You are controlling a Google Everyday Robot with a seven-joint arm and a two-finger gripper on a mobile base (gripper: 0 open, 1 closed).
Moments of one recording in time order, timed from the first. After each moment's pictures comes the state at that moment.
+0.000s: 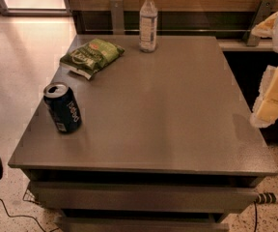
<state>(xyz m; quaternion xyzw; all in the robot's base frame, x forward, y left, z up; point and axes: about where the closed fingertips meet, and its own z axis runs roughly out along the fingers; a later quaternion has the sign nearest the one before) 0.438 -0.211 0.995 -0.60 0.77 -0.06 0.19</state>
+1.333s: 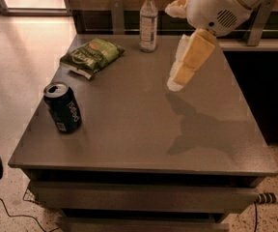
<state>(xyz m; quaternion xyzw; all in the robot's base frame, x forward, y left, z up) 0.512 -0.070 1.008 -0.68 0.66 0.10 0.31</state>
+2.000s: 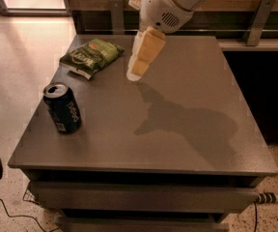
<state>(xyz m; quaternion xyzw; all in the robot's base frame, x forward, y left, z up) 0.566 0.009 0.998 -0.69 0.63 0.07 0.35</state>
